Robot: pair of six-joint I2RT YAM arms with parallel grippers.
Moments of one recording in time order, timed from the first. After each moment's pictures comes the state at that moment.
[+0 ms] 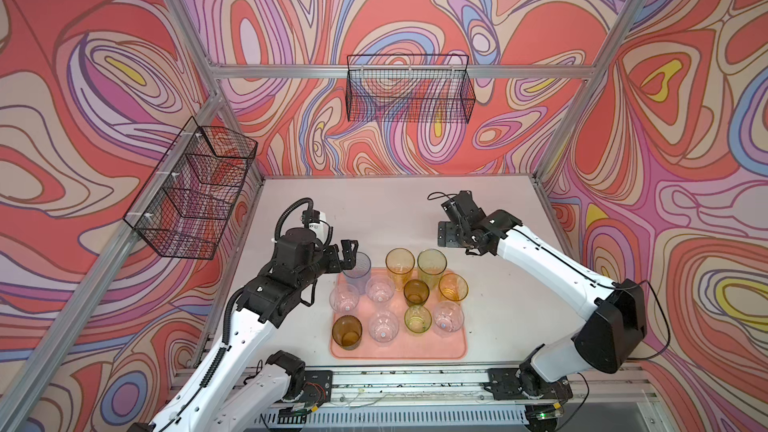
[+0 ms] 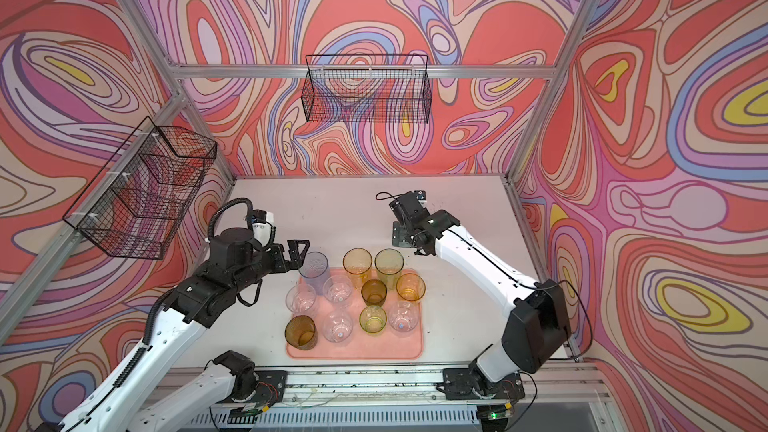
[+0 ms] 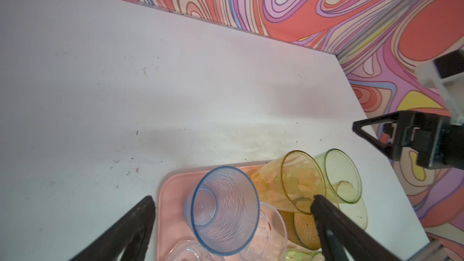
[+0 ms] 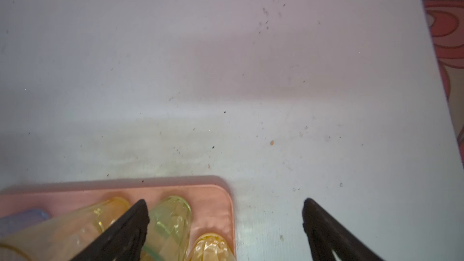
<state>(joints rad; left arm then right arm) -0.40 0.85 0.86 -0.54 -0.03 -0.48 0.55 1.52 1.35 -0.85 0.39 0.56</state>
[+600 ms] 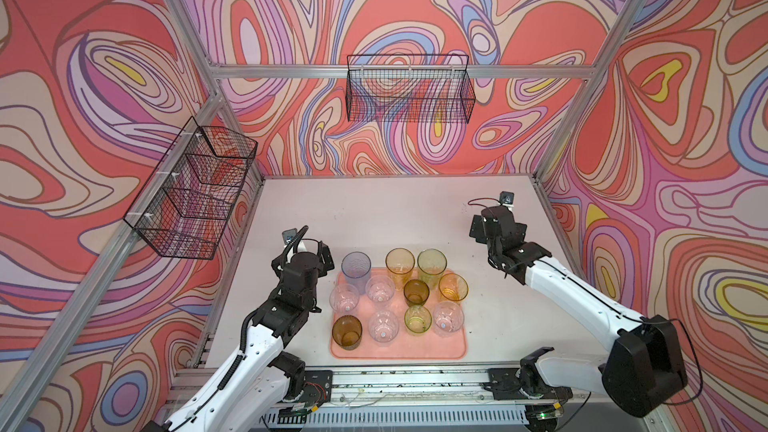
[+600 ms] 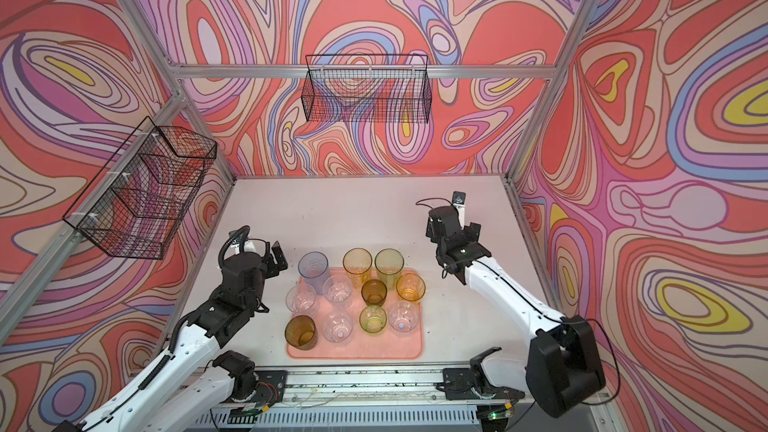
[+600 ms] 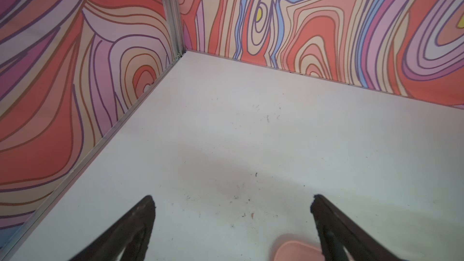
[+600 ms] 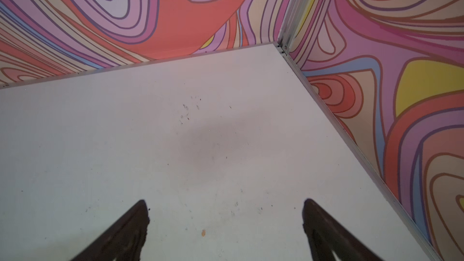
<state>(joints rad) -0.40 0.76 0.46 -0.11 -0.64 -0.33 0.38 1.25 0.84 -0.18 0.62 0.32</state>
